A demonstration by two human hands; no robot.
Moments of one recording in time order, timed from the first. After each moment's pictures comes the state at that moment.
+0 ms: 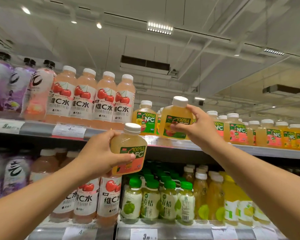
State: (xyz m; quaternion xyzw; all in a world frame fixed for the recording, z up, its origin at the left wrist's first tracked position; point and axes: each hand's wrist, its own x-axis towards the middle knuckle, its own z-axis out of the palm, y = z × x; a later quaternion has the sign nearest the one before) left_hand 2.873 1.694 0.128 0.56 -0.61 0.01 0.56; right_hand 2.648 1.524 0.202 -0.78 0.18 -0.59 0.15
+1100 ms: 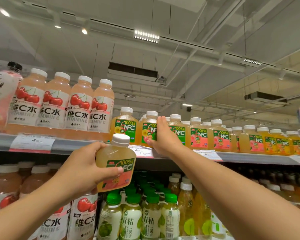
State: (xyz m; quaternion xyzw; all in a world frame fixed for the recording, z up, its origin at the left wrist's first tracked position) left_hand 2.851 1.670 0.131 0.56 -0.61 -0.01 0.55; right_hand 2.692 1.485 0.207 -0.83 0.39 -0.38 -0.07
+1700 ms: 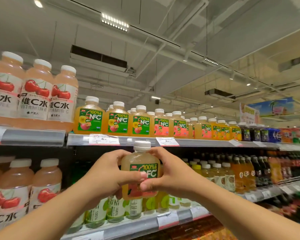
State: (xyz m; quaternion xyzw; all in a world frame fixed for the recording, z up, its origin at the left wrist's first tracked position) left_hand 2.753 1.640 0.106 0.44 -0.69 -0.21 0.54; right_hand 2.559 1.604 0.119 -0.85 0.32 -0.38 0.17
